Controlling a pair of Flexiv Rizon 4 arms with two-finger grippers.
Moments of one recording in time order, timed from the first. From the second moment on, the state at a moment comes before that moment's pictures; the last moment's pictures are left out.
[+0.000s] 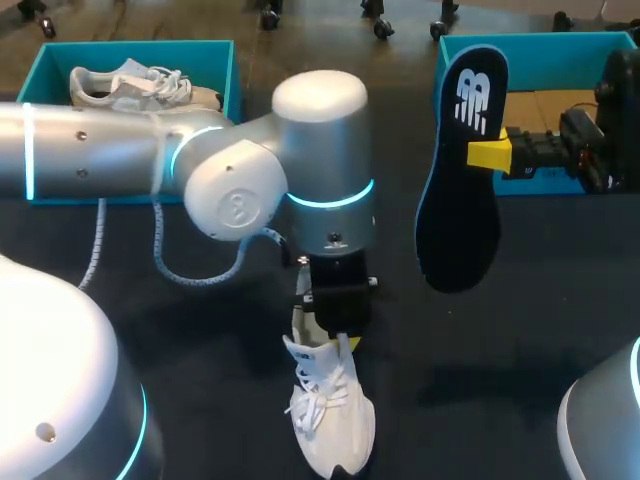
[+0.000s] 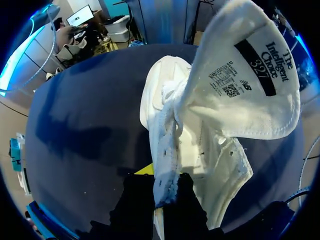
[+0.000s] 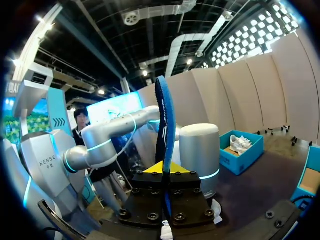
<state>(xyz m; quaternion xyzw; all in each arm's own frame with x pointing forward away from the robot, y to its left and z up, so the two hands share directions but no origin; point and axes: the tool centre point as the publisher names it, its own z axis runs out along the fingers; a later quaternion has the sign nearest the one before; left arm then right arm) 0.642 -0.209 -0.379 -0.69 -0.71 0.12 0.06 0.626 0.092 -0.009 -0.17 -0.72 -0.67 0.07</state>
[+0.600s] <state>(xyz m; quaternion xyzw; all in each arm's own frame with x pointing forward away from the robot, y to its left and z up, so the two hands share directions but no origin) 0.654 -0.233 -0.358 -0.68 -0.72 0.12 0.01 0.627 0.092 -0.009 -0.17 -0.72 -0.67 0.07</state>
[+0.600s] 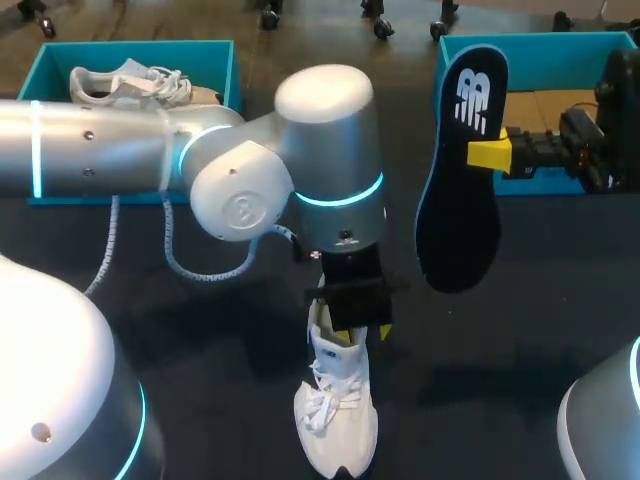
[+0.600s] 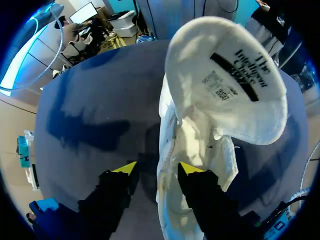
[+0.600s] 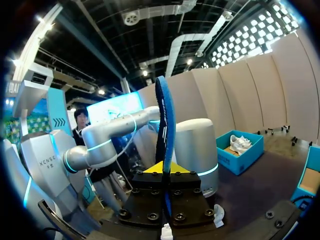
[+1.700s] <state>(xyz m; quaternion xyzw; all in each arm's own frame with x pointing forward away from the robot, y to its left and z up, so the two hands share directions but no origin) 0.720 -0.194 -0.190 -0.62 -0.67 0.34 -0.23 0.627 0.092 -0.009 -0.17 -0.72 -0.67 0.07</state>
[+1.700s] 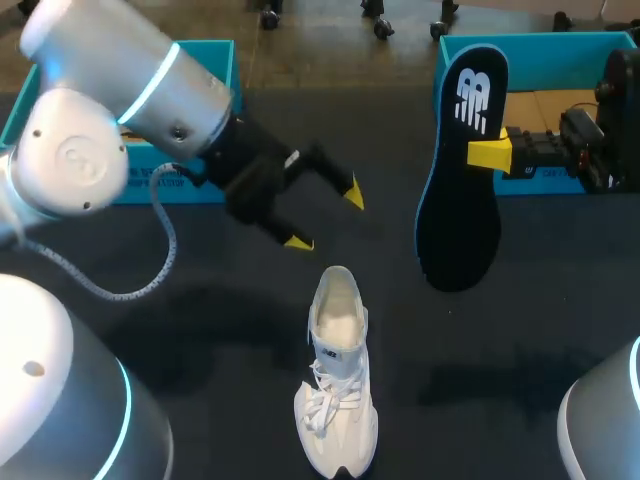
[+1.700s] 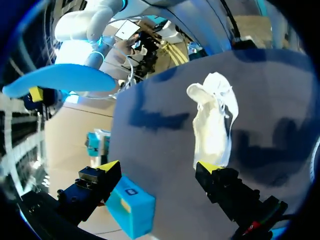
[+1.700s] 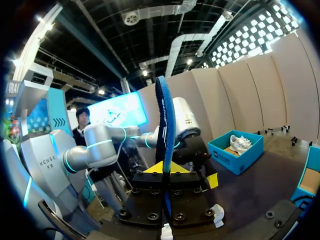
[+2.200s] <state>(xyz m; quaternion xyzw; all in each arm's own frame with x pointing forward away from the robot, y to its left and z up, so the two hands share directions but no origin) 0.729 -0.192 -0.166 -0.61 -0.60 0.35 -0.38 0.627 0.092 -0.009 -0.17 -0.72 -0.67 0.07</state>
